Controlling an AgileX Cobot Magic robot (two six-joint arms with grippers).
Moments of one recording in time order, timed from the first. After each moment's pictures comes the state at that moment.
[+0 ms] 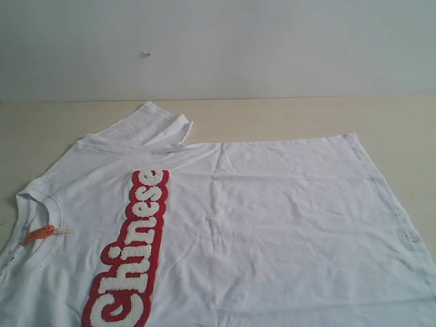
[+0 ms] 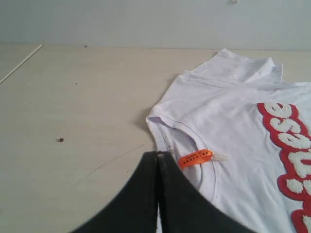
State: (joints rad) left arm 0.01 0.00 0.00 0.00 0.37 -0.03; right arm -0.13 0.00 0.00 0.03 -0.35 0.12
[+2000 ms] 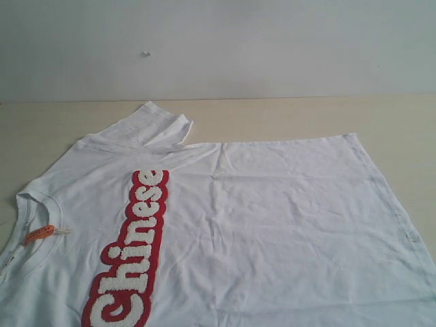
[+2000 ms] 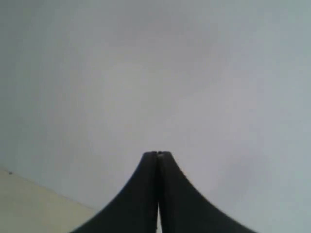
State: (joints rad) left arm 0.01 0.11 -0.36 0.06 0.12 -0.58; right arm -0.12 0.13 -0.46 0.05 0.02 0.18
